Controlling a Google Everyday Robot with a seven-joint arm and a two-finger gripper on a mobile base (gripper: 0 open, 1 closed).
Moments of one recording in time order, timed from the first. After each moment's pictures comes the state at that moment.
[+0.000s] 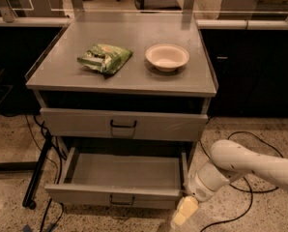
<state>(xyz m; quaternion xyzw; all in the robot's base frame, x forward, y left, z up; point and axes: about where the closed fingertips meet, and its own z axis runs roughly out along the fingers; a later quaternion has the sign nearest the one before) 0.399 -0.129 0.493 -0.48 0.83 0.29 0.05</state>
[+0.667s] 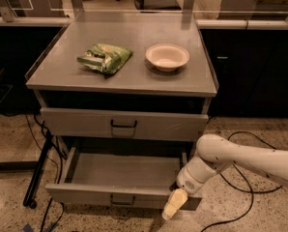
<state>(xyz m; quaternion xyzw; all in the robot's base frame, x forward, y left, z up) 0.430 -0.110 0.468 -0.48 0.83 0.29 0.03</state>
